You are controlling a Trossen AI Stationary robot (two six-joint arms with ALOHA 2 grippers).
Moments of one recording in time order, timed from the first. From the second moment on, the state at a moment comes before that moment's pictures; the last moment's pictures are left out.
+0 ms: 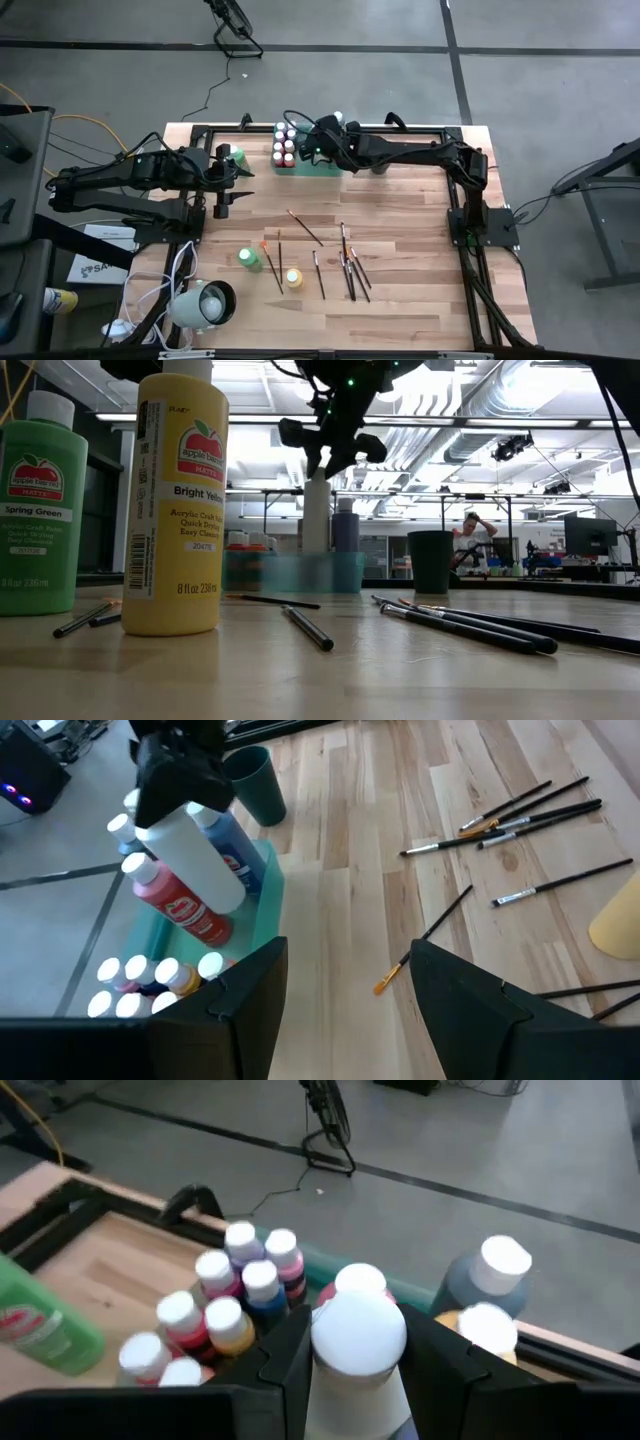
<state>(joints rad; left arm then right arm) 0.08 0.72 0.93 -0.74 -0.14 0.26 -0.23 1.96 1.70 -0.47 0.72 0.65</state>
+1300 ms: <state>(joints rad) 0.08 0.72 0.93 -0.77 -0.14 0.26 -0.19 2.03 1.71 -0.58 0.73 0.85</state>
